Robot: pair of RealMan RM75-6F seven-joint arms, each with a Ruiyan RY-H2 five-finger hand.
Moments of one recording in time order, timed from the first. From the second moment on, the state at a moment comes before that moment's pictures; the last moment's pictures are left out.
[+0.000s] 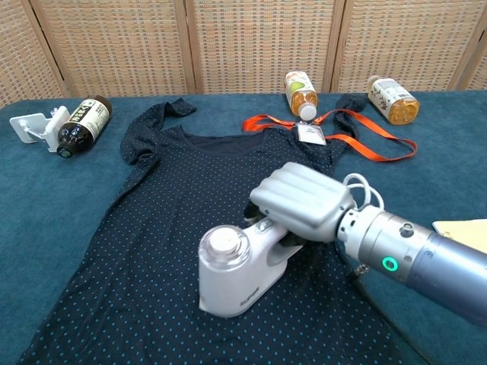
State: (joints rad) left arm -0.10 -1.03 -0.02 -1.68 1.49 1.44 -0.08; right arm 0.74 -1.90 0.06 -1.08 -1.56 1.04 -0.39
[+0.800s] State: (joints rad) left arm -0.10 -1.04 -0.02 -1.68 1.48 1.42 -0.05; right arm 0.71 -1.65 0.29 -1.02 -1.35 1.10 -0.27
